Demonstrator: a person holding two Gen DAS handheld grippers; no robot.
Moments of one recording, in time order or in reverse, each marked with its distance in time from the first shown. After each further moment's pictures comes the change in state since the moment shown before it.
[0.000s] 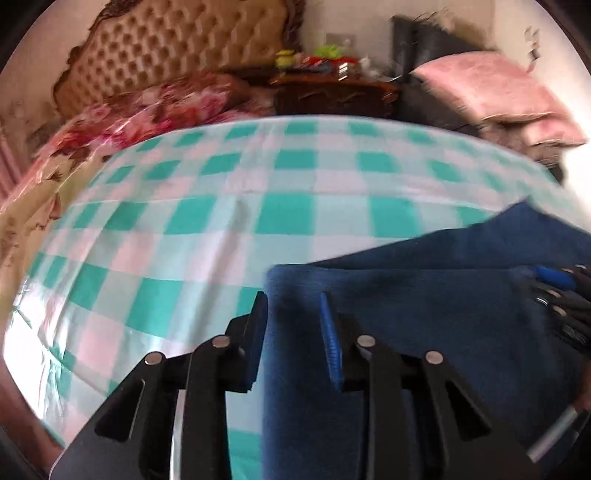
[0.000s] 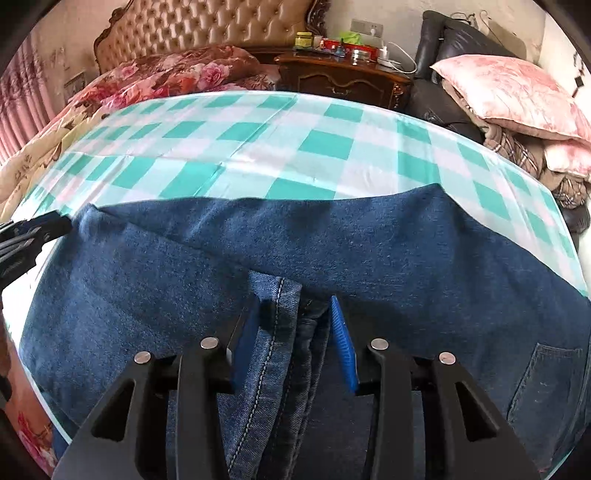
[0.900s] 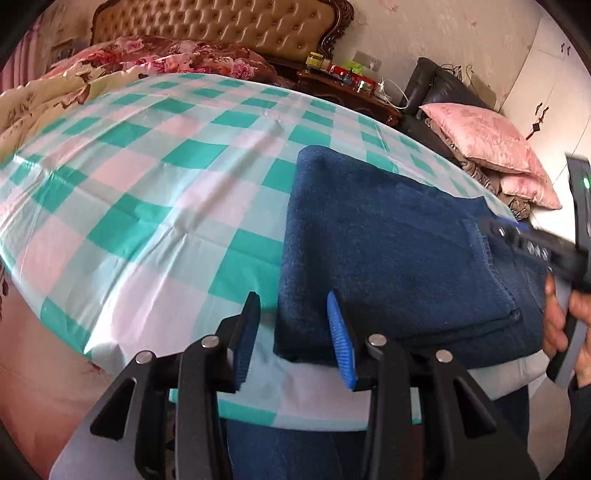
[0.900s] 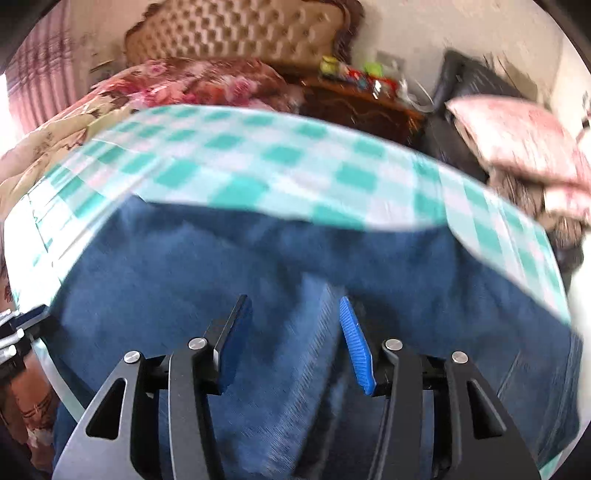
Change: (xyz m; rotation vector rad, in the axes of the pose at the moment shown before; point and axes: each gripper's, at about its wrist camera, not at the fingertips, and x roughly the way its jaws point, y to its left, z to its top) left arm -0.056 0.041 -0.129 -0.275 -0.024 -0.129; right arm -0.023 0.054 0.003 -0.187 -0.068 0.005
